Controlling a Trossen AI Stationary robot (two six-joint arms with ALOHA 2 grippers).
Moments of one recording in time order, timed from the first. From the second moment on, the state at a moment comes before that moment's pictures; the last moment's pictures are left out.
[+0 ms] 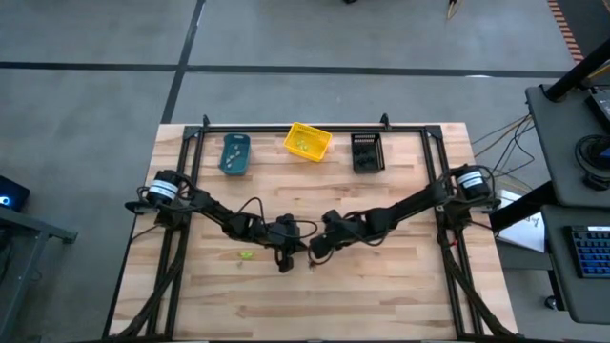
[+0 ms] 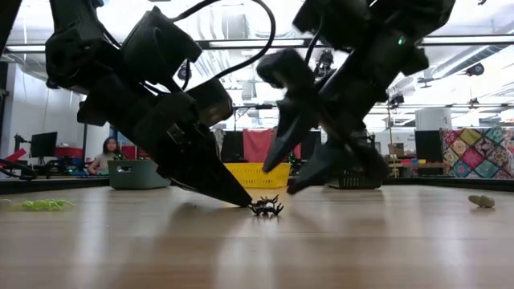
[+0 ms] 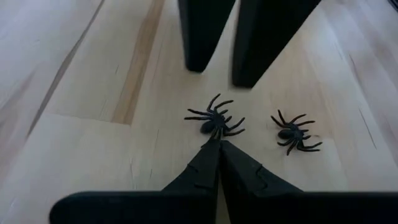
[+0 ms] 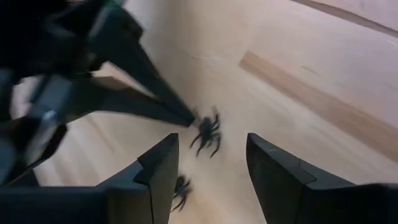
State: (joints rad) left arm -0.23 1.93 0.69 0.62 -0.07 -0.36; right arm 0.21 1.85 0.97 0.06 0.07 1.26
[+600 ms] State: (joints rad) left arm -0.23 1.93 0.69 0.61 -0.09 -0.38; right arm 0.20 1.94 1.00 0.14 -0.02 1.24
